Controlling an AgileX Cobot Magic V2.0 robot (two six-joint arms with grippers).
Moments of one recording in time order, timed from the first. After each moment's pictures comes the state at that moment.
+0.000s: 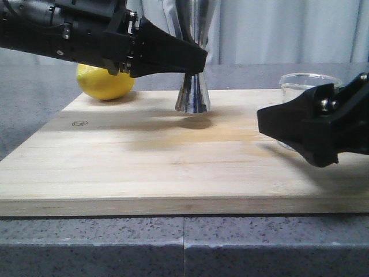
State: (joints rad) left arm -0.40 1.80 -1.07 -1.67 1.14 2.13; right arm 0.59 1.21 -0.20 0.16 -0.73 -0.13
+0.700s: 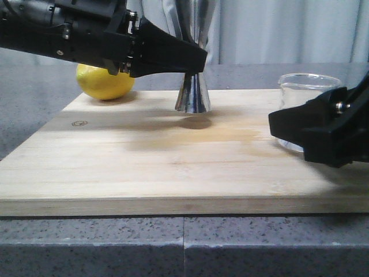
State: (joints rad) left arm -0.40 1.80 -1.07 -1.67 1.14 2.13; right arm 0.59 1.21 -0.20 0.14 -0.70 -0.13
